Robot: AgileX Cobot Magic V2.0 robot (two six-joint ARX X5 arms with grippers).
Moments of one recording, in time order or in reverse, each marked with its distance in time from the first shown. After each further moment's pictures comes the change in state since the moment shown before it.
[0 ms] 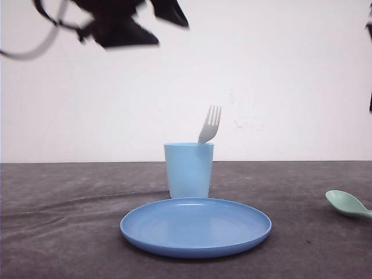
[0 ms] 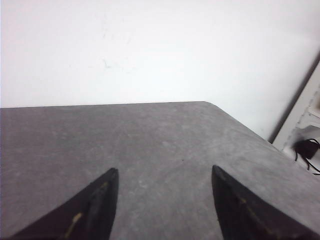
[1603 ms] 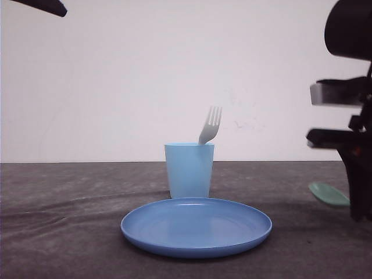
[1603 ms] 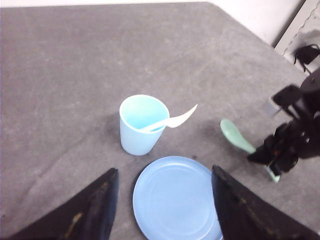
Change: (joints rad) left arm -0.093 -0.463 0.000 -0.821 0.001 -0.050; right arm 0.218 0.297 -0.149 0.340 0.182 0.158
